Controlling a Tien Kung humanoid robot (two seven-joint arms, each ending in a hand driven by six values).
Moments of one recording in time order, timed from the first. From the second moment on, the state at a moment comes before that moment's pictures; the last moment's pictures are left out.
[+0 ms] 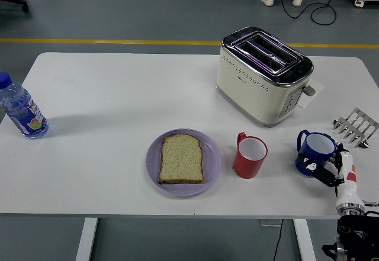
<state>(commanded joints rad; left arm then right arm) -0.06 0.00 -0.24 -0.20 0.02 0.21 0.05 0.14 -0.15 1.07 0.93 -1.05 -0.55 0.47</state>
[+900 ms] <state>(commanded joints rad) -0.07 0.00 -0.26 -0.20 0.03 0.21 0.05 0.14 -0.14 1.11 0.94 -1.13 -0.52 0.45</state>
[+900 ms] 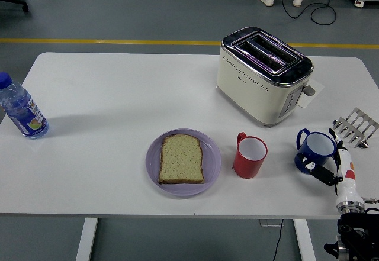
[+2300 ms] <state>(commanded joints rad) -0.06 0.01 -0.25 -0.20 0.03 0.21 0.05 -0.01 -0.16 1.52 1.51 -0.77 -0.31 0.27</state>
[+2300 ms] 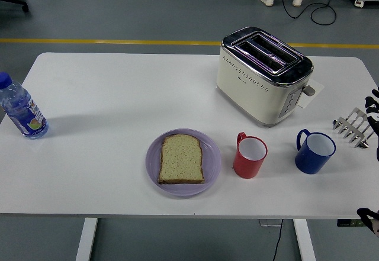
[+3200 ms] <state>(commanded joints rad) -0.07 0.00 -0.25 -0.20 0.03 0.21 0.05 -0.01 -0.11 1.71 1.40 -0.20 -0.19 0.11</state>
